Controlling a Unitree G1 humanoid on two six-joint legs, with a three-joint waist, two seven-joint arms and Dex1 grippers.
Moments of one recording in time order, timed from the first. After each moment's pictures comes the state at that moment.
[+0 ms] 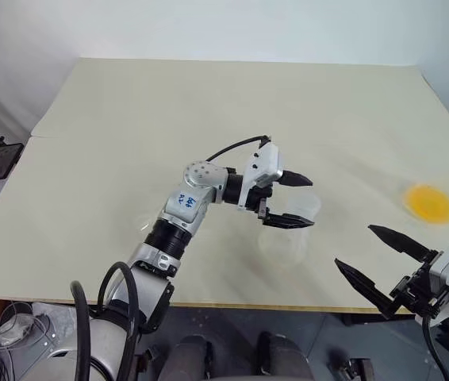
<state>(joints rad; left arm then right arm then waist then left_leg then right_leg) -0.96 0.07 -0.24 0.49 -0.20 0.15 -1.17 0.49 -0.58 -0.52 -0.70 0.60 0.17 0.79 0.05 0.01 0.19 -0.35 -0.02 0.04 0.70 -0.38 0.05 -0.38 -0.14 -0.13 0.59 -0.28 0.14</state>
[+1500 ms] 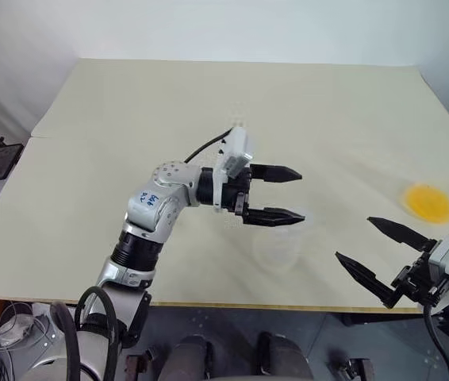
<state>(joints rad) -0.84 0.20 -0.10 0.05 -0.51 0.57 -1.11 0.41 -0.63 -0.52 -0.65 0.61 0.19 0.82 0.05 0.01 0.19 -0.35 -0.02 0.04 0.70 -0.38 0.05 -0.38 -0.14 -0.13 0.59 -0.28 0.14</state>
